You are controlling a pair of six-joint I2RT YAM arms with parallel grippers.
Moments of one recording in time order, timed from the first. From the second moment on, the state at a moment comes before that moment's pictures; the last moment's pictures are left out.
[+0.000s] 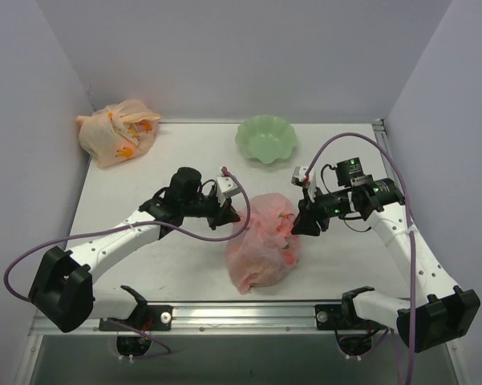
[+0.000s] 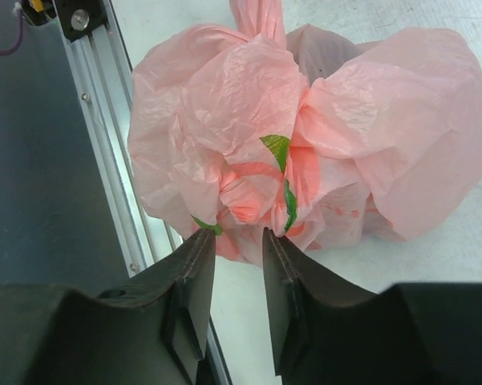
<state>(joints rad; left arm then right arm) -0.63 1.31 0.87 -0.11 0.62 0.15 0.29 1.15 1.12 -1.06 -0.82 -0.61</state>
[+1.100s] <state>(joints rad) -0.65 1.32 0.87 -0.10 0.64 0.14 0.33 0.98 0.83 -0.81 -0.77 -0.97</state>
